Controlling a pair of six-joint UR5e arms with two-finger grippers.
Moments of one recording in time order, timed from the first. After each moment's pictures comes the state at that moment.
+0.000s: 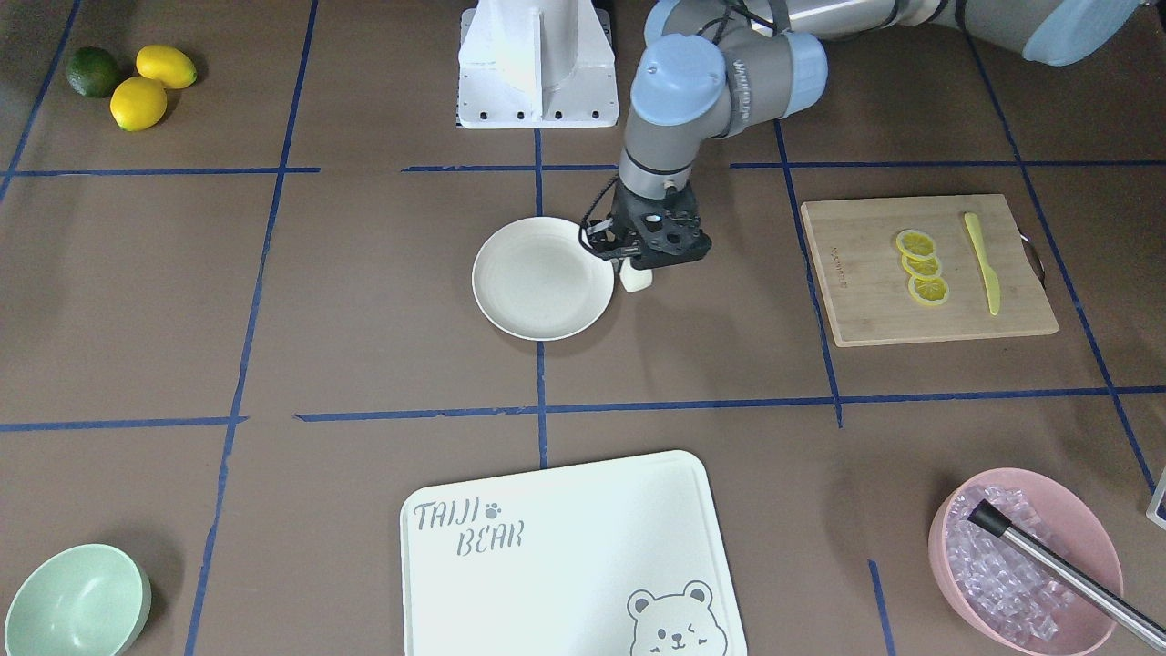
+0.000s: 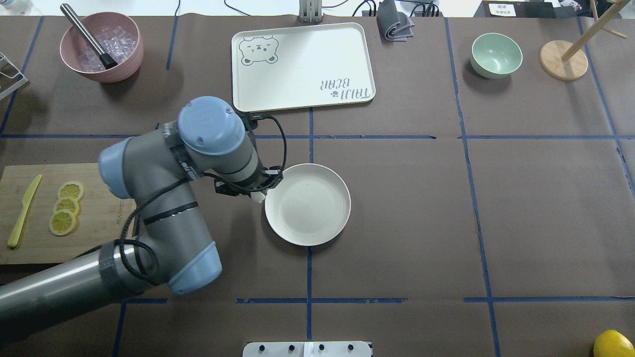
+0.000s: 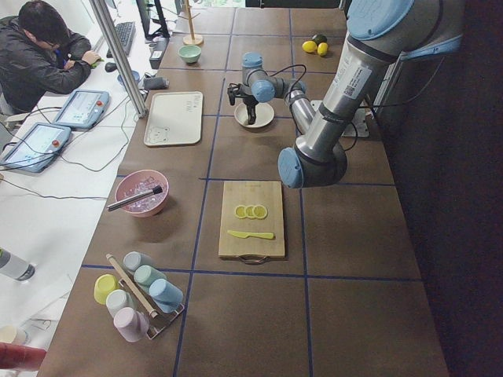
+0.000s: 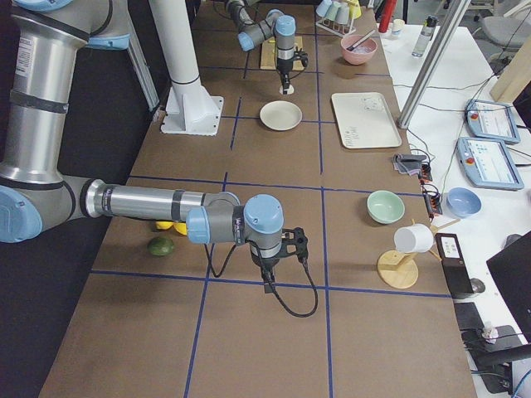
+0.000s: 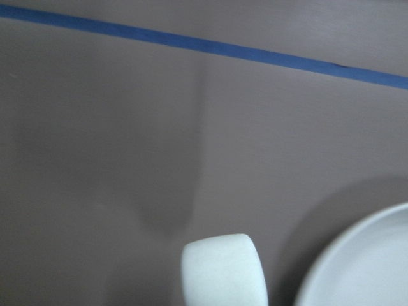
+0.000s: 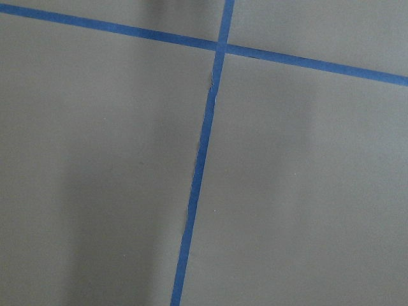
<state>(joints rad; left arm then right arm) -0.51 -2.28 -1.65 -1.58 -1.89 -1.45 1.53 -1.82 1.77 -1.44 2.31 -0.08</state>
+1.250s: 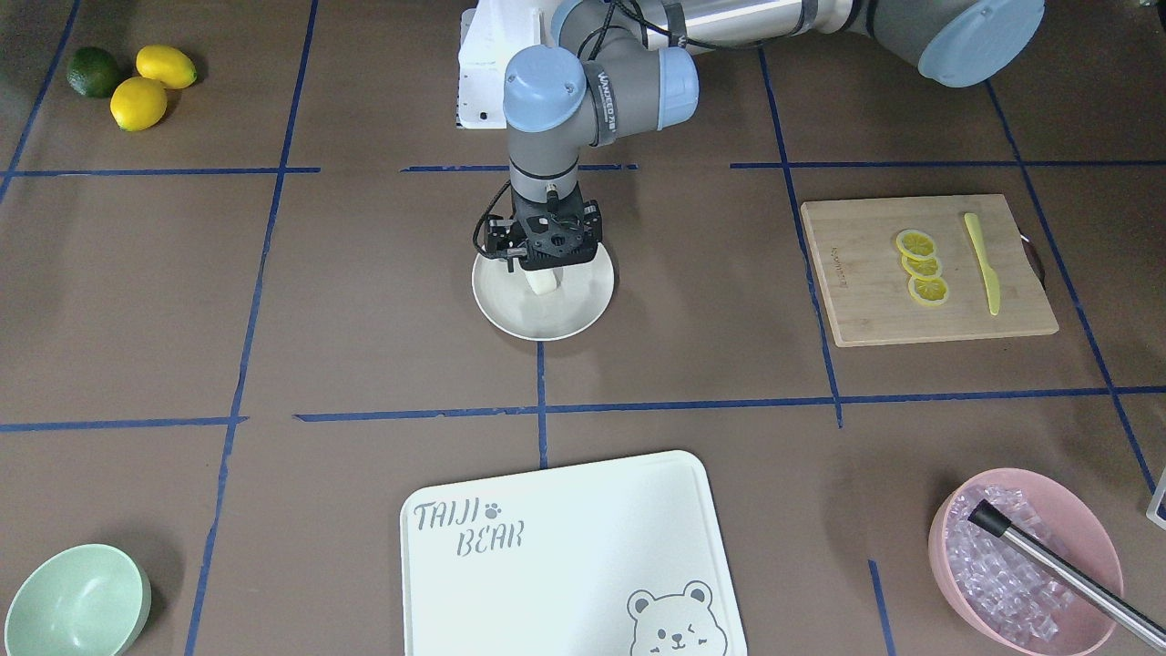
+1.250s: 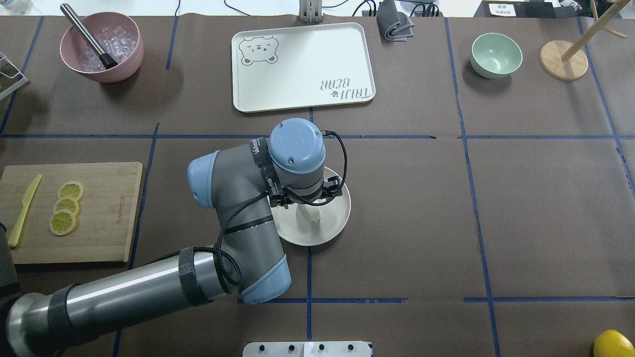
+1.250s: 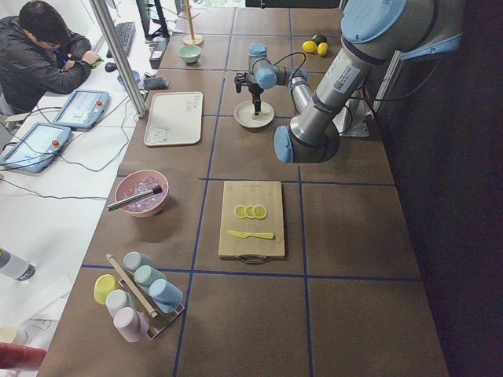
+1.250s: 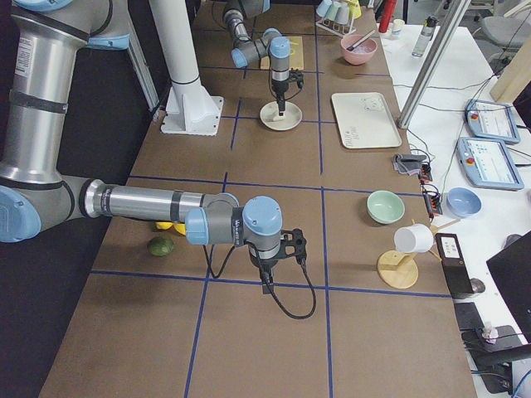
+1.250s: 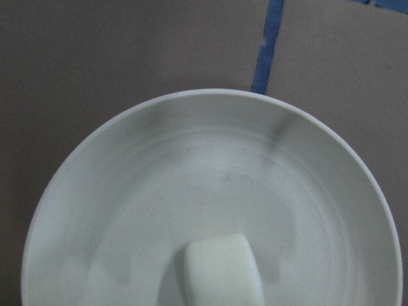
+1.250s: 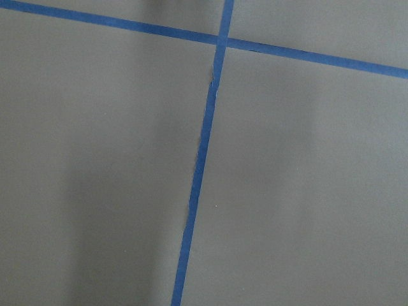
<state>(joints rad) -0.48 -2.42 -1.50 -1.57 -1.90 -1.37 1.53 -1.83 1.77 -1.44 2.32 -0.08</state>
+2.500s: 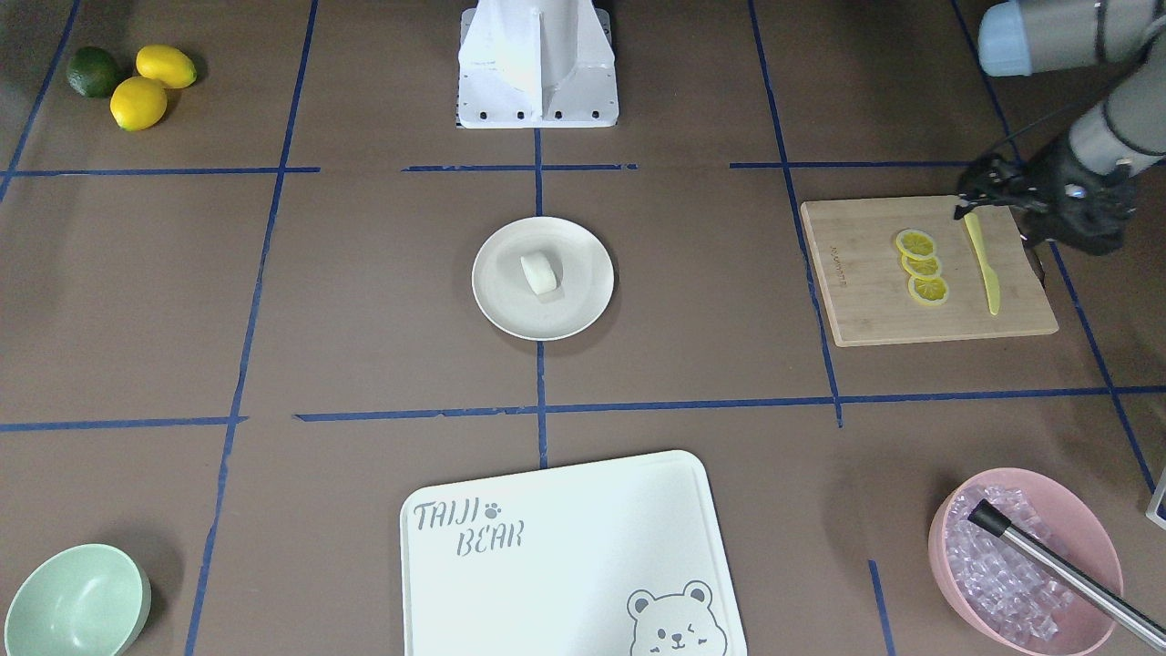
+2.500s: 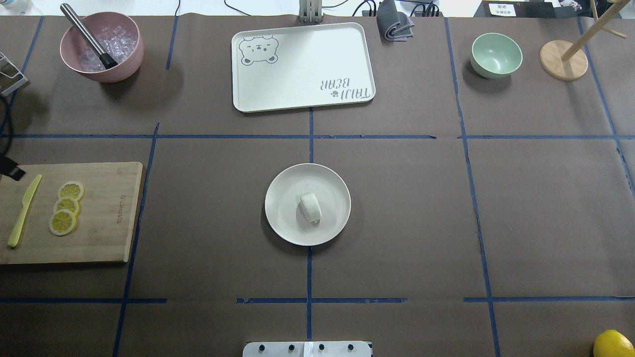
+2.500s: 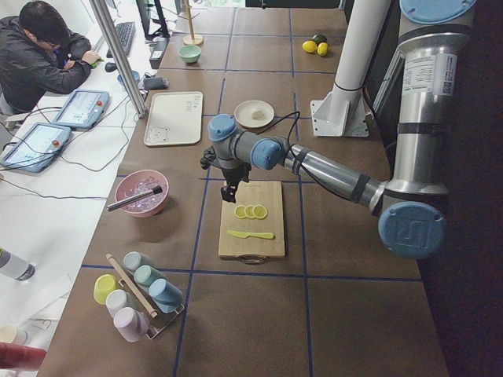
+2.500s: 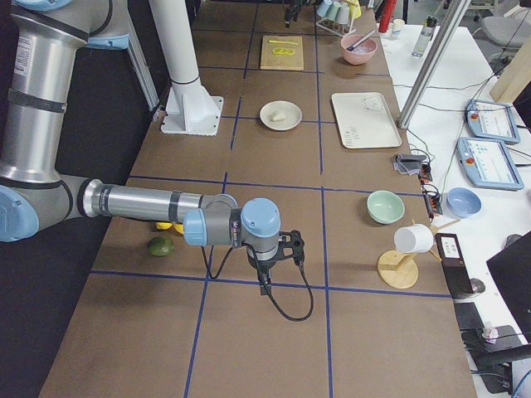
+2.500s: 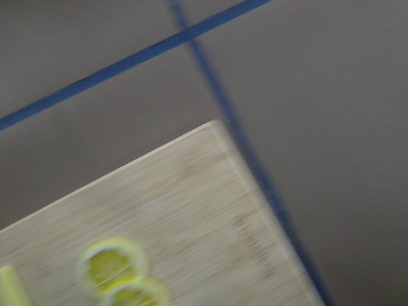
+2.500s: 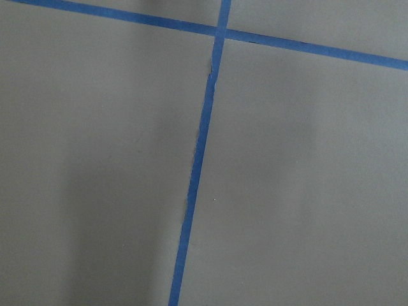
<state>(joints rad) -1.22 -1.53 -1.92 -1.52 -2.35 -0.02 1.53 -1.83 1.76 -1.44 2.32 -0.09</state>
